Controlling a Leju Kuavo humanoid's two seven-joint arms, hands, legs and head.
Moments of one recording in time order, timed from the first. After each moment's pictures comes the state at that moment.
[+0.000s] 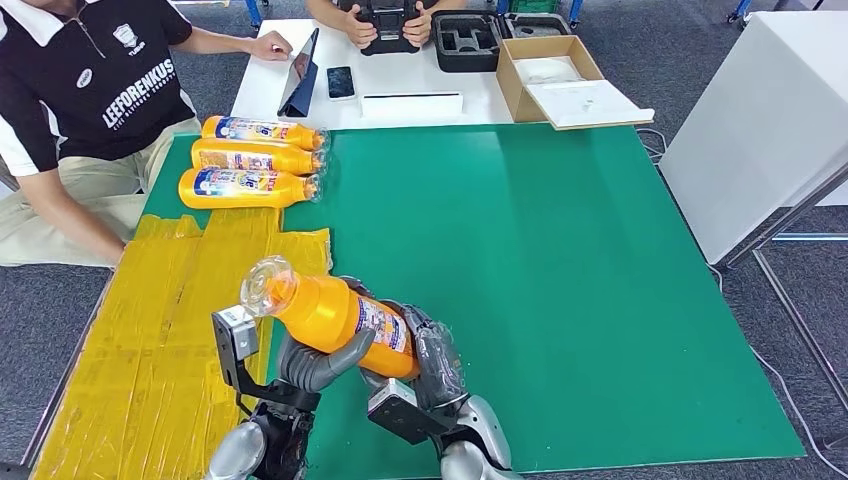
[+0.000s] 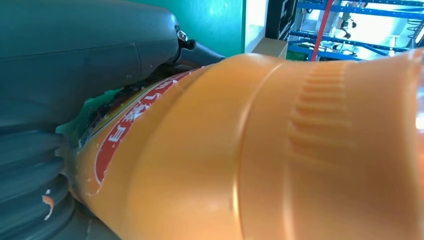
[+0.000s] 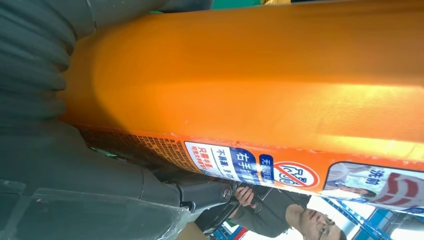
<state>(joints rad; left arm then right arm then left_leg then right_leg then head) 0.00 -0.13 -0.32 -1.54 0.27 -0.07 -0.29 -0.21 0.18 0.74 -0.92 0.55 -0.42 -0.49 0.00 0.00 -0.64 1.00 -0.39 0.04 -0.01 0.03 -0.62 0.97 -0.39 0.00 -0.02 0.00</state>
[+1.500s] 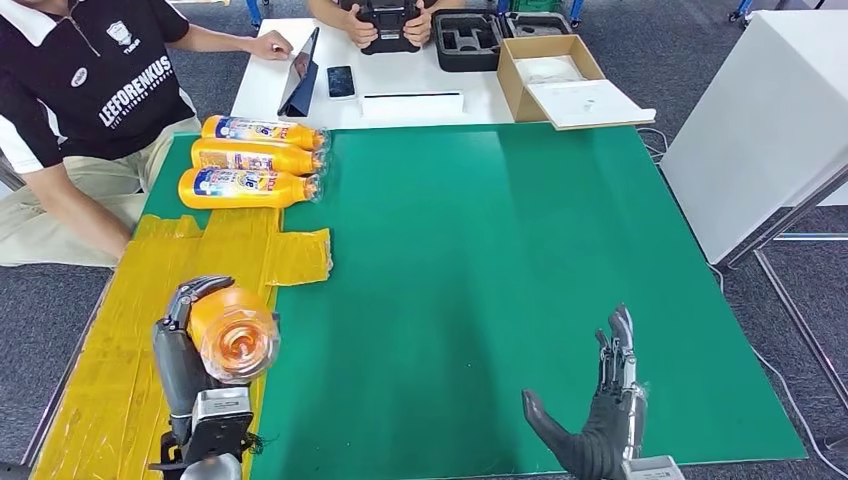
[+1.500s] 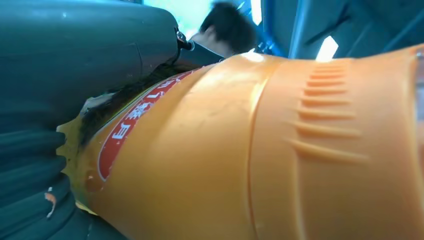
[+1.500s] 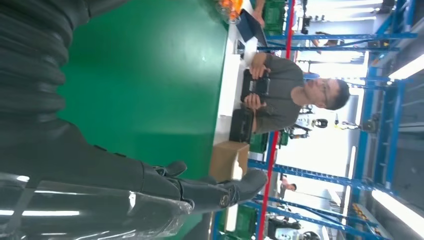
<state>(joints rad) 0.14 -0.12 -0.12 -1.70 -0.62 0.65 -0.52 0.30 -0.11 0.48 -1.78 0.11 -0.45 -0.53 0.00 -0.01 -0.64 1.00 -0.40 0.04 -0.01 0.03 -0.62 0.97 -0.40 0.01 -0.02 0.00</state>
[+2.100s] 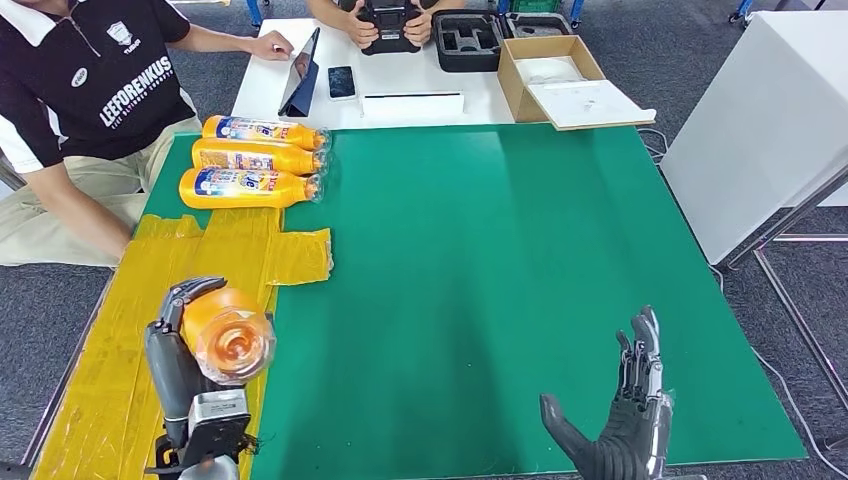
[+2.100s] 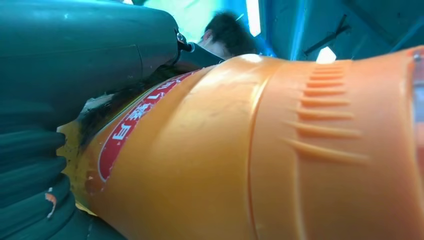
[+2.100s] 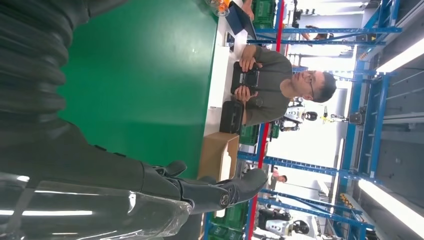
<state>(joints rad) 0.15 -0.13 -0.11 -1.71 -0.71 0.68 -0.54 0.33 -0.13 0.46 -1.85 0.11 -0.48 -0.53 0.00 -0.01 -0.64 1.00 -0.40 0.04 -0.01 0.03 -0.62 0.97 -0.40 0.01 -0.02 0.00</state>
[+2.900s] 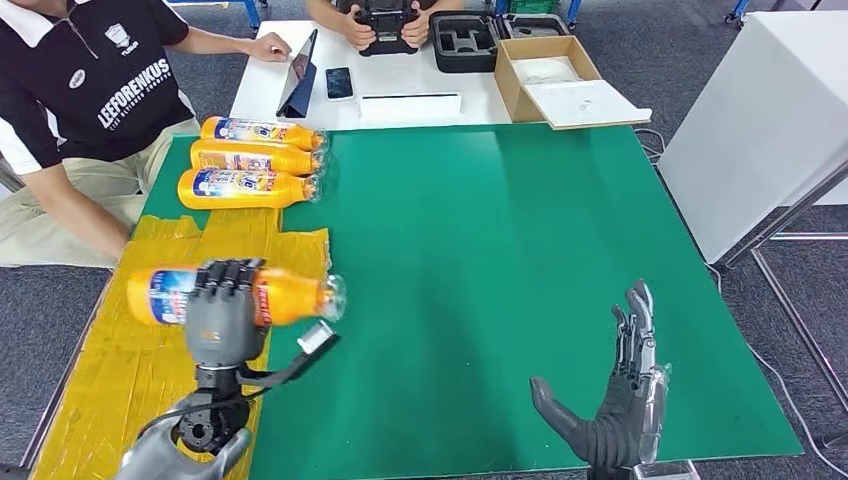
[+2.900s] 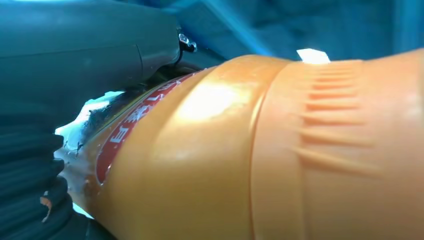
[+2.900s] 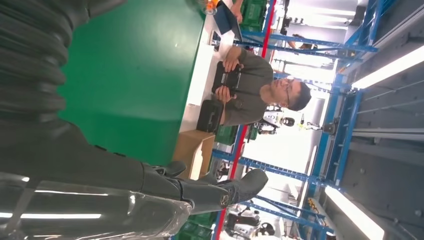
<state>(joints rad) -0.18 0.23 -0.47 -1.32 -1.57 0.68 0.54 0.25 -0.12 0.45 -1.85 0.21 -0.40 -0.50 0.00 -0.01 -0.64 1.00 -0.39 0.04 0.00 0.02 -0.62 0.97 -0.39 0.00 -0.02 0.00</state>
